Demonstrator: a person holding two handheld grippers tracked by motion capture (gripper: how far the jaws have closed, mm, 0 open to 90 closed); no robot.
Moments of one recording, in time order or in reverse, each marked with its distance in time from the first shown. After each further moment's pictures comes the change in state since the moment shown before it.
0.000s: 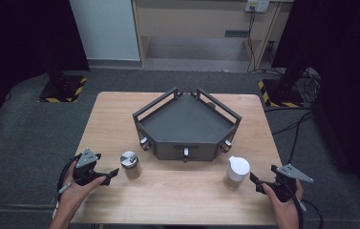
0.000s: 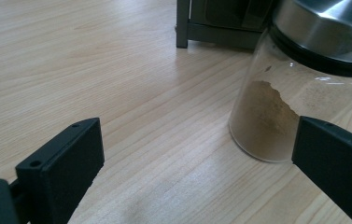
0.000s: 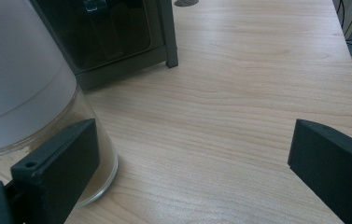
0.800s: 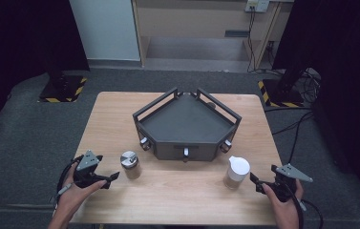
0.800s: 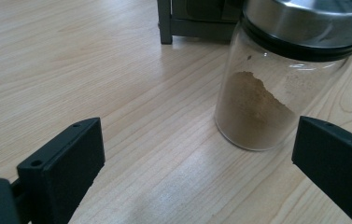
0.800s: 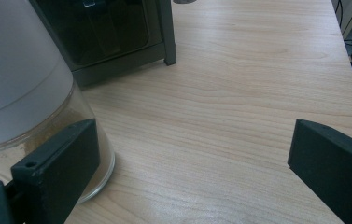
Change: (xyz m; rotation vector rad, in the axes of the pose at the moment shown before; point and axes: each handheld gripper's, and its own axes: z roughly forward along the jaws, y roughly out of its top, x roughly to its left) left arm -0.001 0.002 -0.004 0.014 -0.037 0.058; right arm 0.001 0.002 0.000 0.010 -0.008 -0.014
